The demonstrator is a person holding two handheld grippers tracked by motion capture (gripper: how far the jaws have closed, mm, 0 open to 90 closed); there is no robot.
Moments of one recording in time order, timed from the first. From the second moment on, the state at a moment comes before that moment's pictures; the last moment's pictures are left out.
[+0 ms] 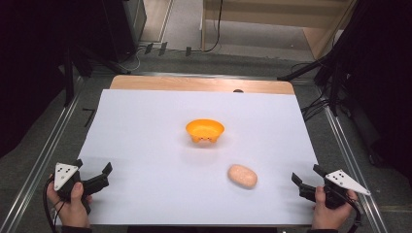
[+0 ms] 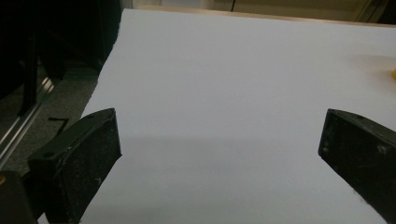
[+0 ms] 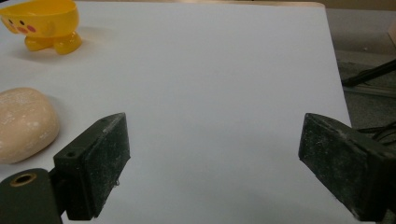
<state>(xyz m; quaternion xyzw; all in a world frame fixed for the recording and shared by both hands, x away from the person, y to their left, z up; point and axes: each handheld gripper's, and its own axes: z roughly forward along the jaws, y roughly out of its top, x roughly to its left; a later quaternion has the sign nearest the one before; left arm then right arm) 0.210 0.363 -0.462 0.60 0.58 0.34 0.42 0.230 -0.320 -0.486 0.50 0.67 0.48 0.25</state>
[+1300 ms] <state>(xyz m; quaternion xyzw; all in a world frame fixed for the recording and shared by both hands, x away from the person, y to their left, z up) 0.211 0.362 -0.462 0.61 0.58 0.34 0.42 0.239 -0.304 -0.474 0.45 0.77 0.39 0.23</state>
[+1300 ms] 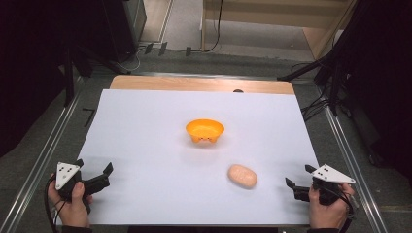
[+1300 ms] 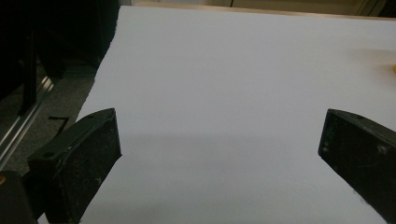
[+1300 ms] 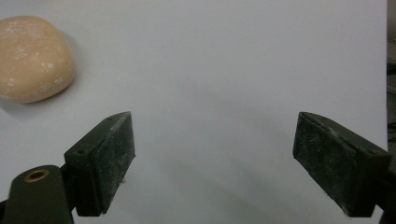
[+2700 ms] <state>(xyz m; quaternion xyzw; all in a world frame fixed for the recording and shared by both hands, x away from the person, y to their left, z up) 0.211 0.358 -0.462 0.61 0.58 0.35 0.41 0.267 -0.265 -0.441 0.36 0.86 0.33 0.15</state>
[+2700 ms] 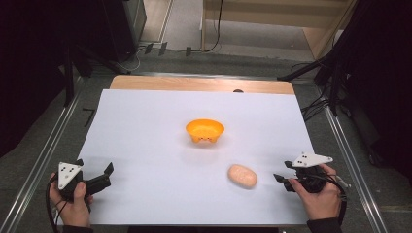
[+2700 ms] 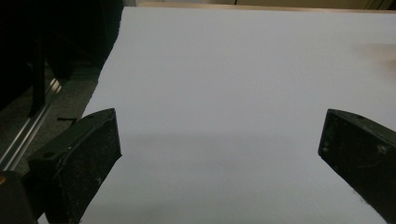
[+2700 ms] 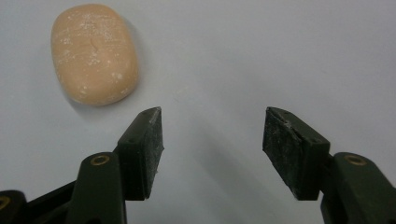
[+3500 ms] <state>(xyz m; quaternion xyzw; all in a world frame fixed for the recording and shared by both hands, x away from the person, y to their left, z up) 0.211 0.358 -0.462 0.61 0.58 0.35 0.41 0.288 -0.229 -0.437 0.31 0.91 0.27 0.09</state>
